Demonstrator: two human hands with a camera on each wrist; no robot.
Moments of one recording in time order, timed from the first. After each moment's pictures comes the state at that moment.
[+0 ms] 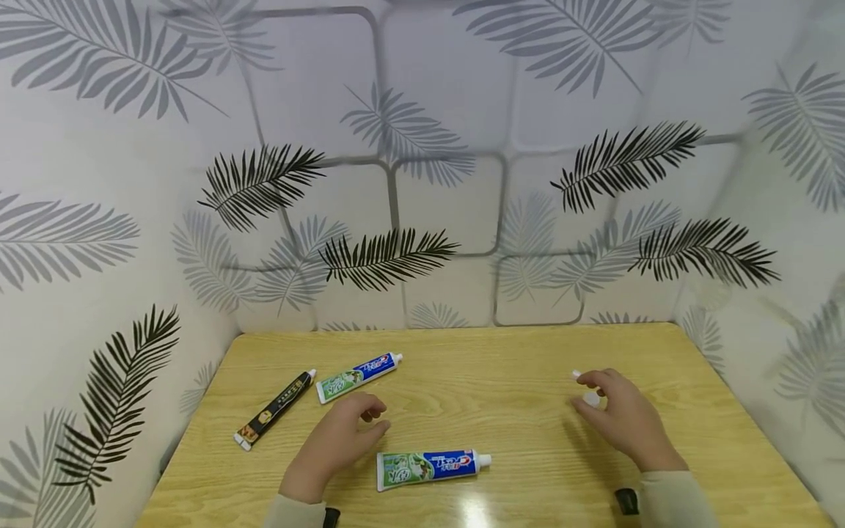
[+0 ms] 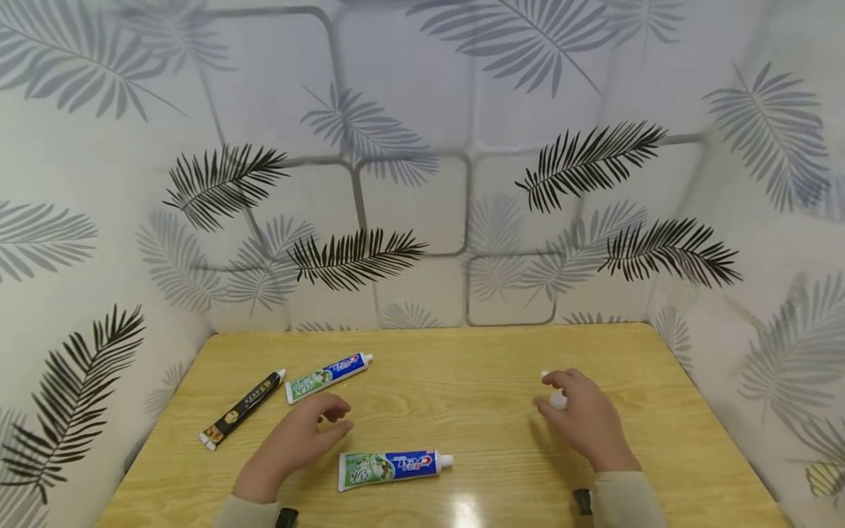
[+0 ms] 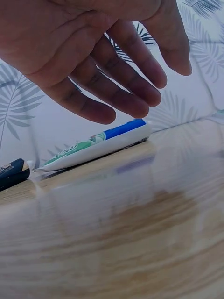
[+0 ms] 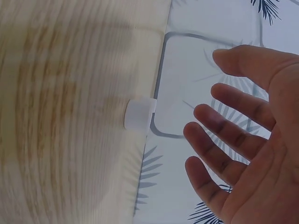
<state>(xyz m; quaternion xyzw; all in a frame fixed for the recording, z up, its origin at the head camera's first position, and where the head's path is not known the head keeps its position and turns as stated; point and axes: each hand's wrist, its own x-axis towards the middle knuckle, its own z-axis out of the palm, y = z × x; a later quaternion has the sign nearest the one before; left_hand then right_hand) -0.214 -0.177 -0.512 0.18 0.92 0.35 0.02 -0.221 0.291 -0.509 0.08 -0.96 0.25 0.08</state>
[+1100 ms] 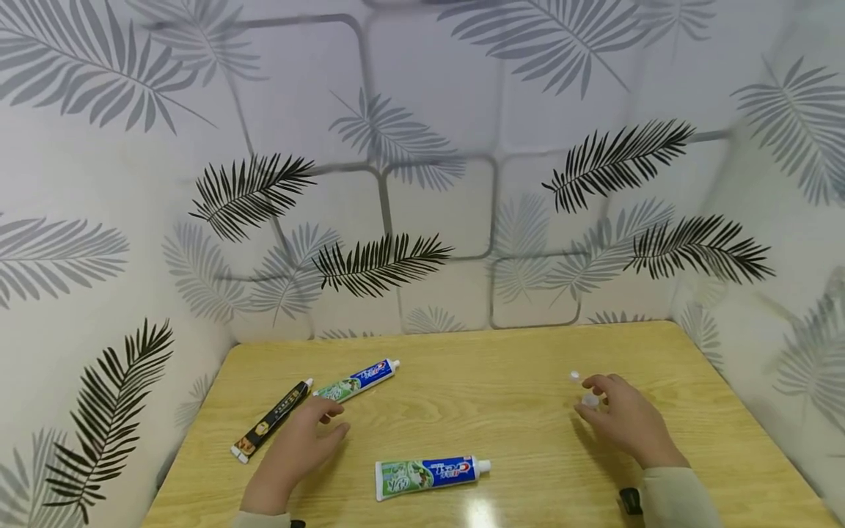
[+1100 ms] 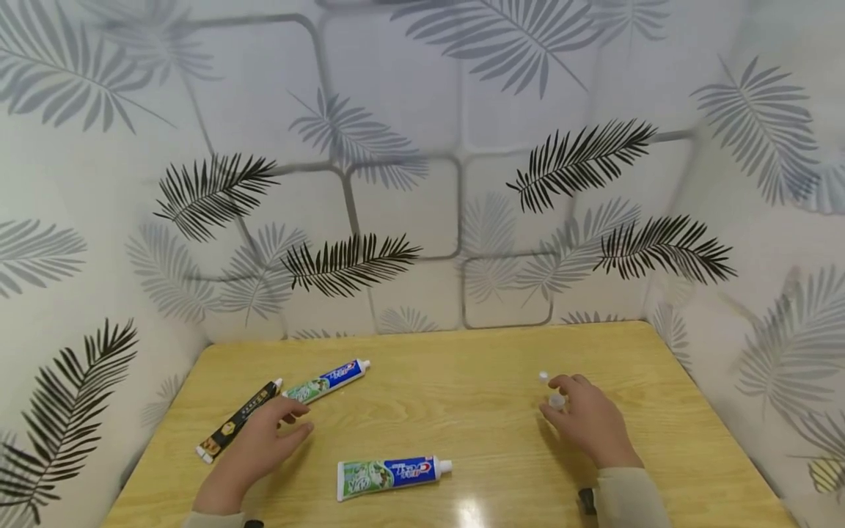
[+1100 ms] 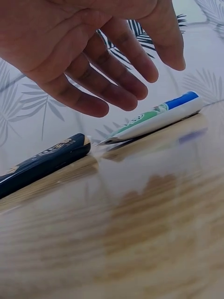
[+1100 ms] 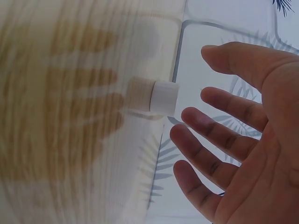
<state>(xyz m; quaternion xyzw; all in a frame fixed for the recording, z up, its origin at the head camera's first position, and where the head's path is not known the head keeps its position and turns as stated) -0.216 -0.224 -0.516 0.11 0.94 0.31 -0.03 -0.230 0.307 -0.520 0.06 -0.97 0.24 0.03</state>
